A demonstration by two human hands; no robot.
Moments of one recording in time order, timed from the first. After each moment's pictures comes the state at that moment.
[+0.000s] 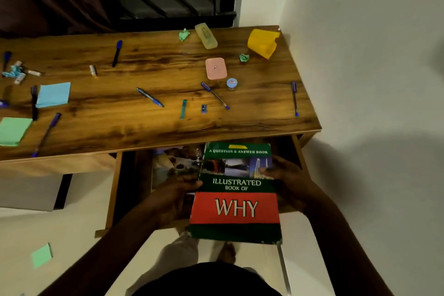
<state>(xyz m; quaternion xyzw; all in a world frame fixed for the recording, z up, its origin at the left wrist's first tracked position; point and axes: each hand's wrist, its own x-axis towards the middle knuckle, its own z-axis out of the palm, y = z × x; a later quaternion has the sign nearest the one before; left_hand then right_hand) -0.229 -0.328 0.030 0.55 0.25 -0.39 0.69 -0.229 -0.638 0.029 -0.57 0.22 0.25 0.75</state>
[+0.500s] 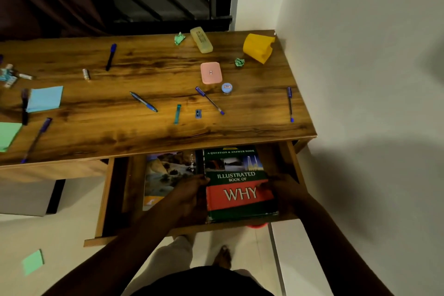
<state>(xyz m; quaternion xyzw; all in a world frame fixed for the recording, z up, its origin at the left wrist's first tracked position) -0.199 -0.385 -0.036 0.57 0.33 -0.34 0.67 -0.226 -0.660 -0.023 -0.62 0.27 0.28 0.68</state>
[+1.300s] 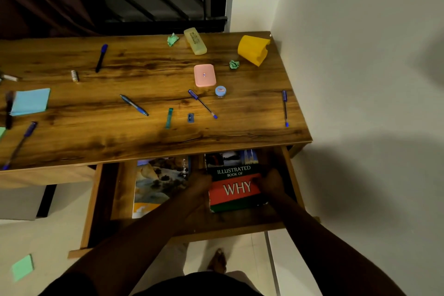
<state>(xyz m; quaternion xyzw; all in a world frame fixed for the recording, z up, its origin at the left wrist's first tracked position) -0.147 -0.434 -0.129 0.65 0.30 -0.28 0.64 -0.179 -0.660 -0.105 -0.81 0.24 0.13 0.52</state>
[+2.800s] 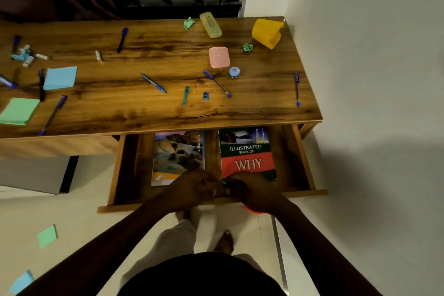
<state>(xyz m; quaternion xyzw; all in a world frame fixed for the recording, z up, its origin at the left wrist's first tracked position) -0.241 -0.345 -0.025 0.88 -0.15 -0.29 0.34 -0.259 -0.598 -0.040 -0.89 -0.15 0.22 0.37</state>
